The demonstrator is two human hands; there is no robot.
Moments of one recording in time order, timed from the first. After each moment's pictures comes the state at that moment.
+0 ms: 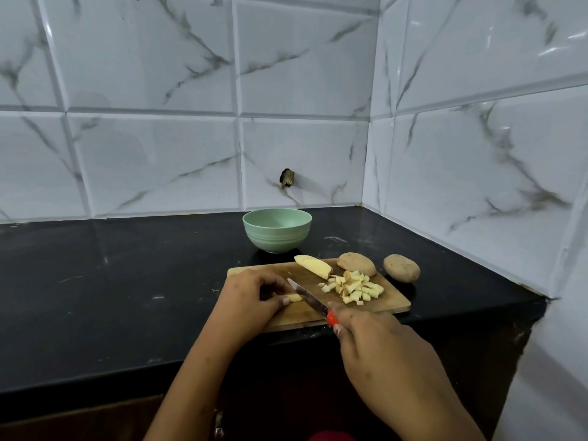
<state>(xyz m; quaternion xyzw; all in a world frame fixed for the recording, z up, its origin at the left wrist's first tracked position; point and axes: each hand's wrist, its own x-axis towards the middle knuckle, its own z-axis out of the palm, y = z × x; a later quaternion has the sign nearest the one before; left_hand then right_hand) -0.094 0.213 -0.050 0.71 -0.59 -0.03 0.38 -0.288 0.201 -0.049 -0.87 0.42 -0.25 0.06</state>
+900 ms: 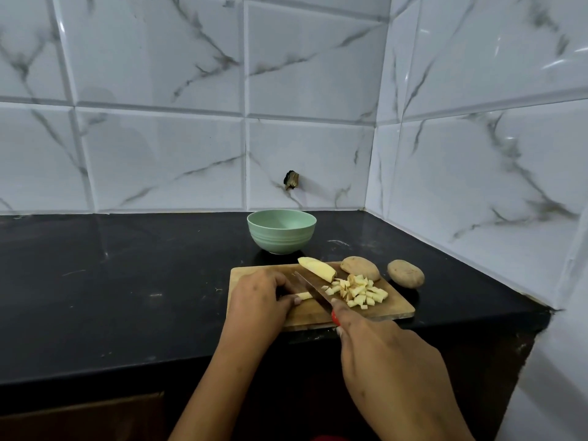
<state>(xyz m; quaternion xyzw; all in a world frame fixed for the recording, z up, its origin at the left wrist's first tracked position) -0.109 0.203 -0.055 0.75 -0.55 0.03 0.38 -0.283 0.199 -0.053 -0.88 0.45 -0.17 0.01</state>
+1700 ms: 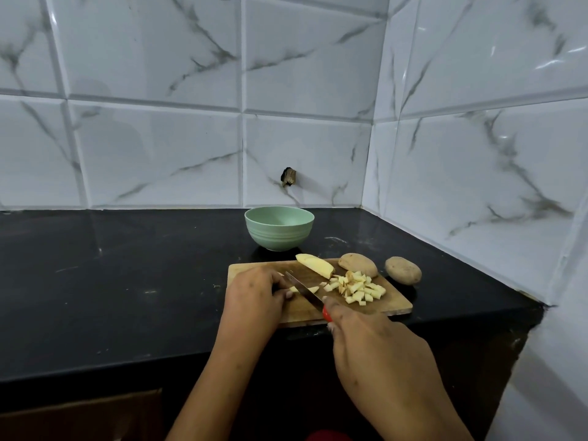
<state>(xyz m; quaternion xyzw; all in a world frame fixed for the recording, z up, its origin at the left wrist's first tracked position) -0.110 0.206 -0.054 0.76 -0.52 0.04 0.38 -0.278 0.205 -0.046 -0.88 0.43 -0.18 0.02</state>
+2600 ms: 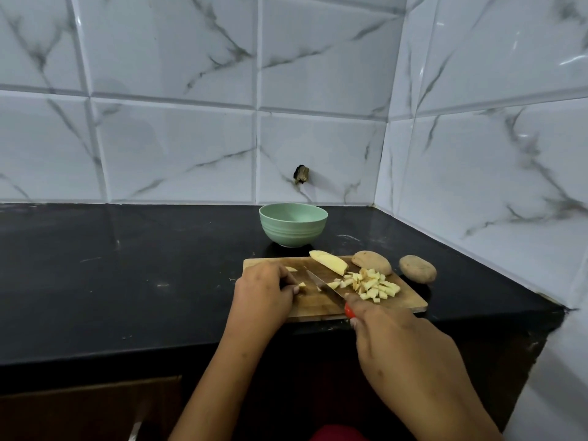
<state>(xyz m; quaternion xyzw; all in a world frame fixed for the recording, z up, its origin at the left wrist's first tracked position) -0.099 0.209 -0.060 0.77 -0.51 0.05 0.38 -0.282 0.208 -0.046 -0.88 0.43 -0.21 -0.02</state>
